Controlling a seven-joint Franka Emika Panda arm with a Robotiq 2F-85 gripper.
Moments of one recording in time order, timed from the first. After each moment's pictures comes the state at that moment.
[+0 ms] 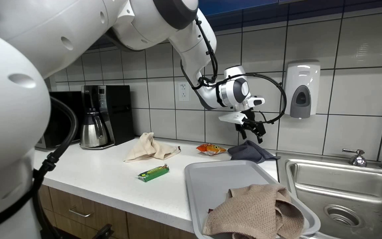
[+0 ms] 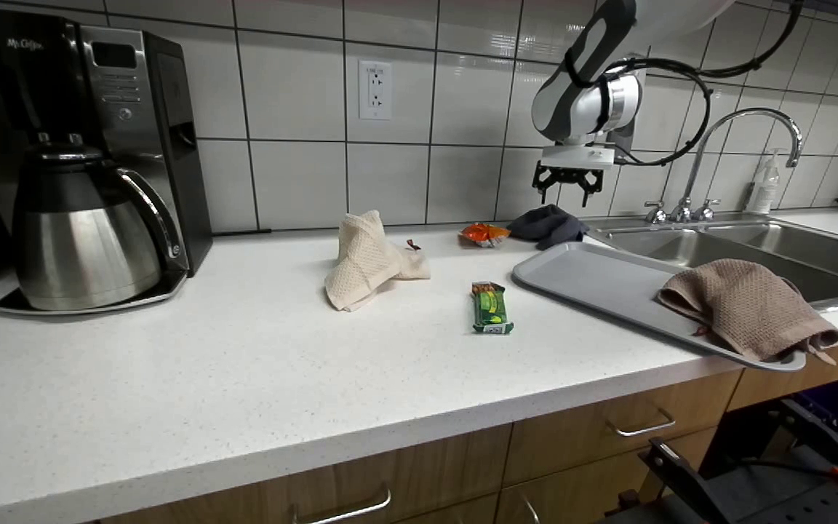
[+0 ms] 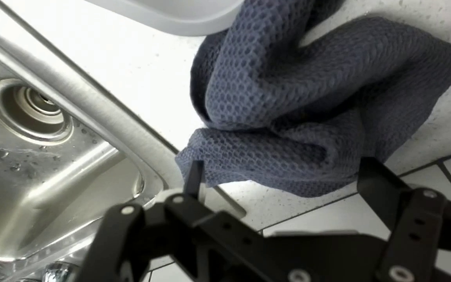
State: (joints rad) arm -0.05 0.83 -0.25 -1.42 -0.03 2.55 0.41
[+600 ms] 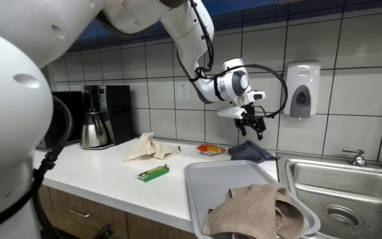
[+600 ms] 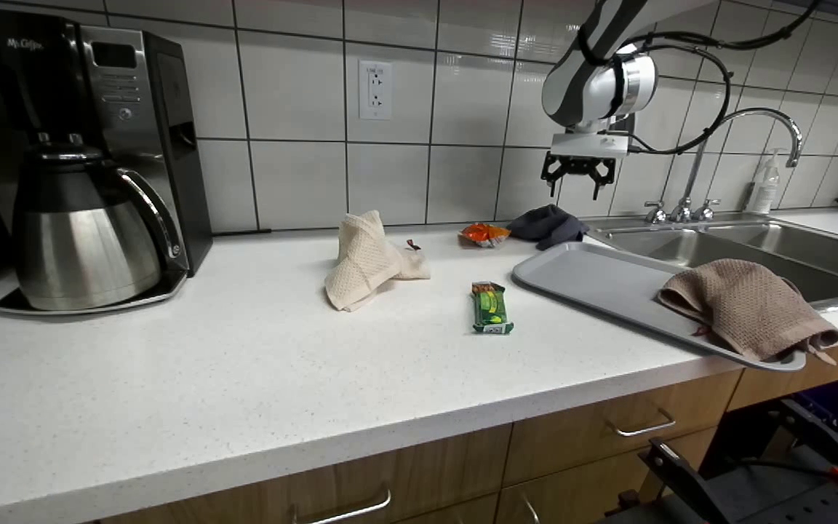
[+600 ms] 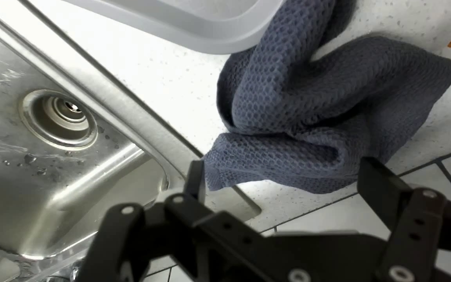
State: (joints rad) arm -0.03 0.71 -0.27 -1.55 -0.04 2.55 0.42
